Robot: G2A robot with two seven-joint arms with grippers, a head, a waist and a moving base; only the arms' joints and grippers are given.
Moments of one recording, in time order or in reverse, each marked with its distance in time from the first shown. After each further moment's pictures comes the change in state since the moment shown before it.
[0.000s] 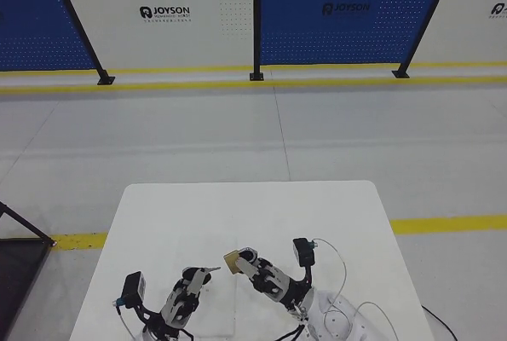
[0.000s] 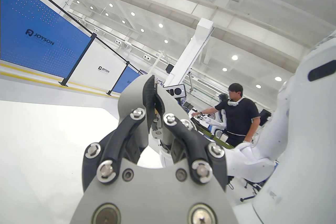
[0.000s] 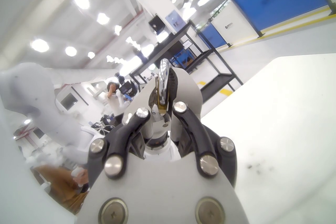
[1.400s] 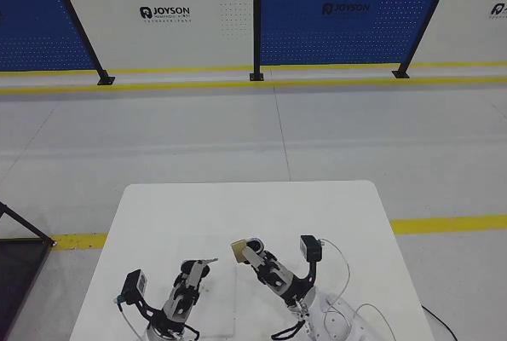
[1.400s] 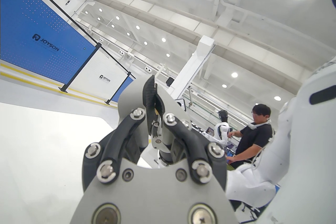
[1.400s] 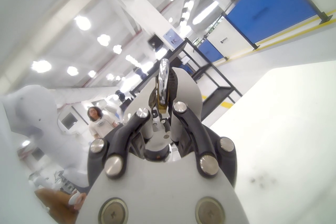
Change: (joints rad) left arm -0.030 -0.018 0.058 0.003 -0.109 0.031 0.000; right arm -0.005 -0.015 -0.009 0.001 0.045 0.038 -0.094
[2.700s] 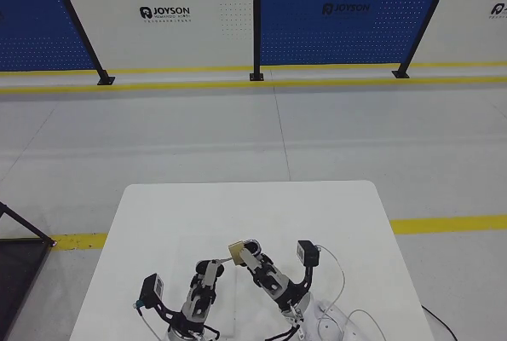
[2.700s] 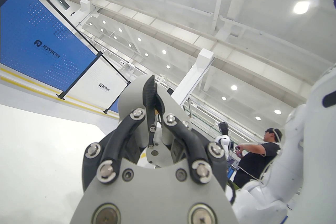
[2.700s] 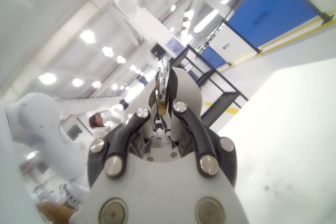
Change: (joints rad) left arm -0.058 -0.053 0.124 0.050 0.070 0.096 0.140; right arm -0.020 -0.029 -0.023 0.016 -0.007 -0.008 -0.055
